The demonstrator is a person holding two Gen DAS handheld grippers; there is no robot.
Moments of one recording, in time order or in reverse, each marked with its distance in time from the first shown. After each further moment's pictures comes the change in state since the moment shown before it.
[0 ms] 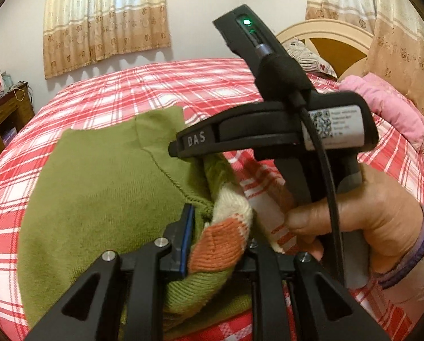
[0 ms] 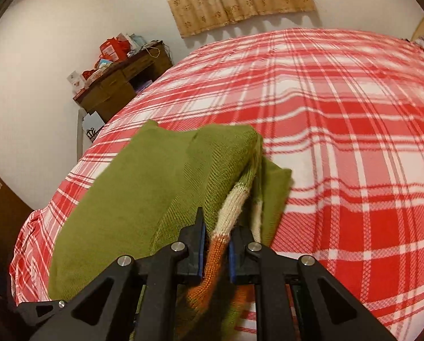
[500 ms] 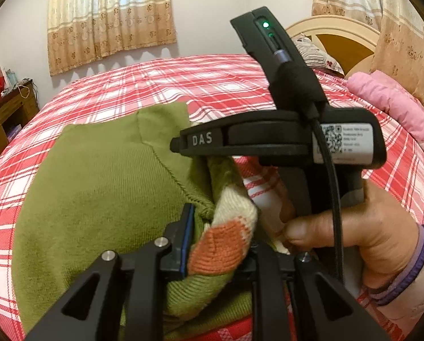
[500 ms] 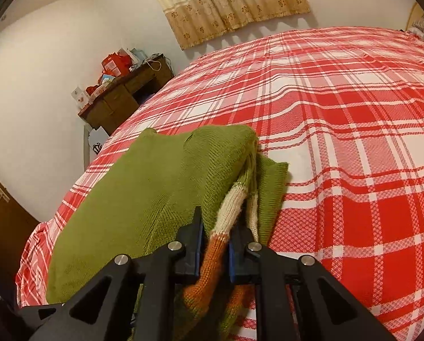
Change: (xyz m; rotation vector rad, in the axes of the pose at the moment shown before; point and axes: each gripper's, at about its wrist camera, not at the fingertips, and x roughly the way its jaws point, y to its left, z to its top) left arm 0.001 -0.009 -0.006 -0.001 0.015 0.036; right arm 0.002 -0.009 -0.006 0.035 -0.053 0.039
